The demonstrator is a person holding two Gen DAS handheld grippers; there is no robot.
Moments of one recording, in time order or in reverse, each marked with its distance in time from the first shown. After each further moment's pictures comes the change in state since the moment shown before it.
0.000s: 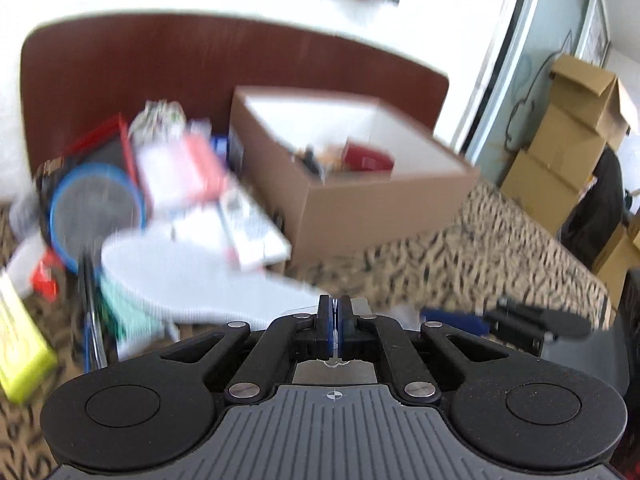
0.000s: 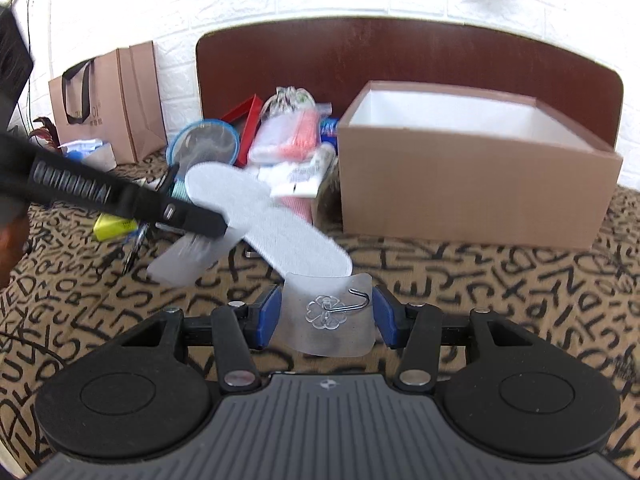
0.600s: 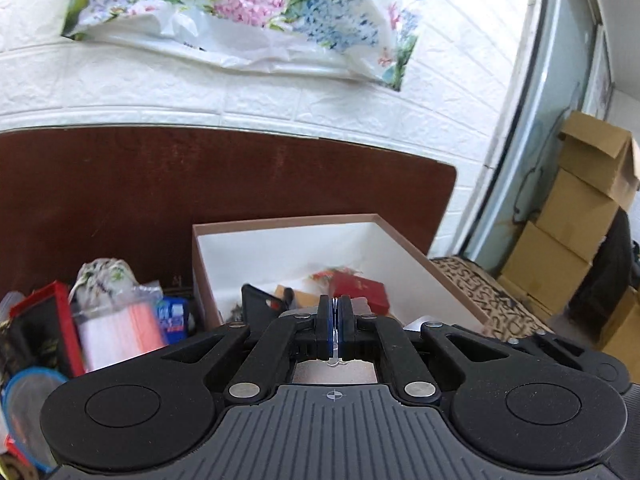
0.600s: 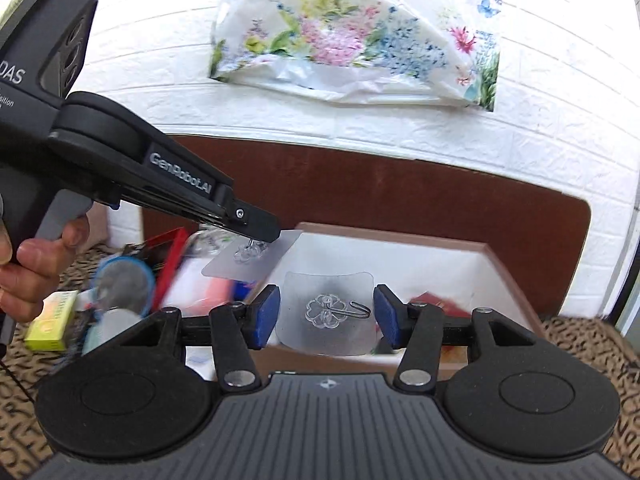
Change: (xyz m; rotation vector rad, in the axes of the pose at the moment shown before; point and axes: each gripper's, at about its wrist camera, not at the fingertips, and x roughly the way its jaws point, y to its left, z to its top) left arm 0.077 -0.024 0.146 -0.012 -0.140 0.014; right arm 0.010 -0.060 0.117 -0.093 -0.230 -0.132
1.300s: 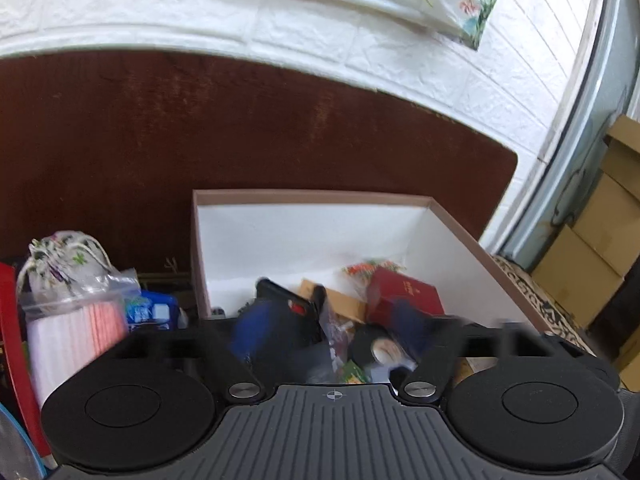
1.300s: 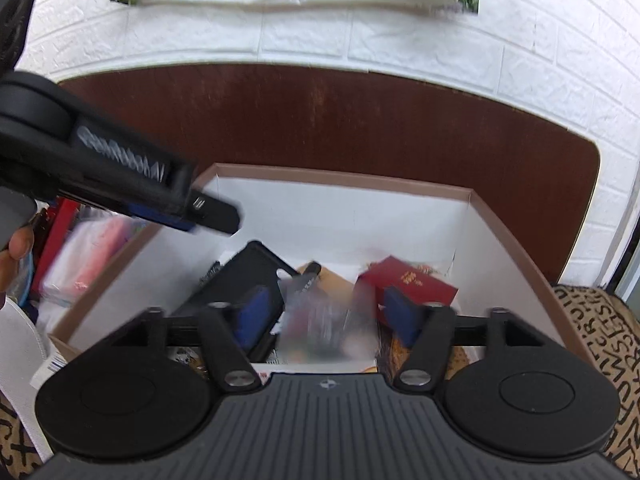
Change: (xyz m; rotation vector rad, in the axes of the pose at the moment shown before) left arm 0.095 0.044 -0.005 -0.080 0.039 0.056; right arm 0.115 -0.050 -0.025 0.038 0.150 -0.088
